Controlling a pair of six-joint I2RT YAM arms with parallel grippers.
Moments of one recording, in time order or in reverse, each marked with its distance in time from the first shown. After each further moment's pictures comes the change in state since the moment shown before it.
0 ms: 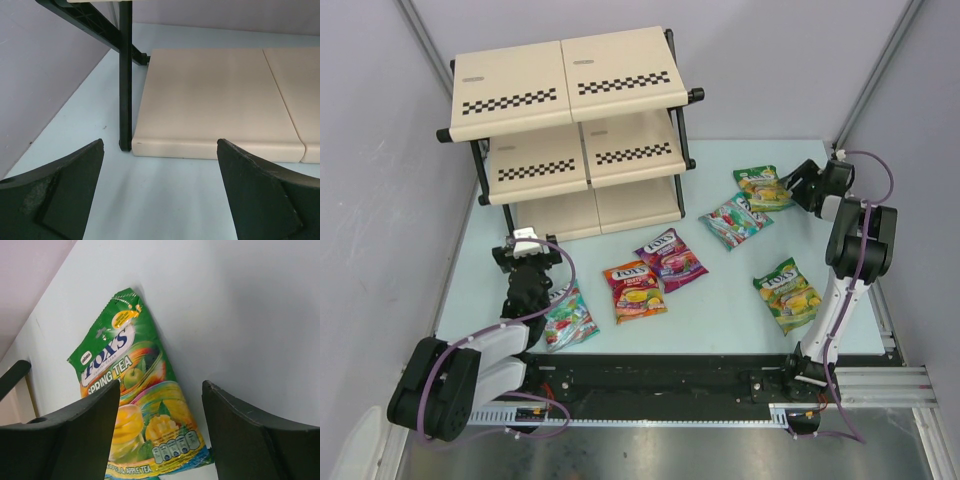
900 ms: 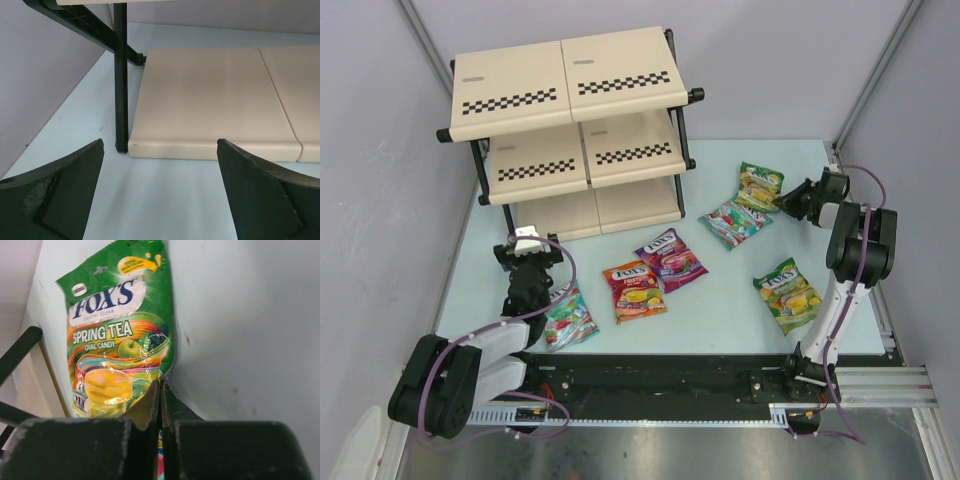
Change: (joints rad) left arm 0.000 0.015 0.013 -0.004 0.015 0.000; right arm 0.010 -0.040 -0.102 -0.035 -0.114 0.083
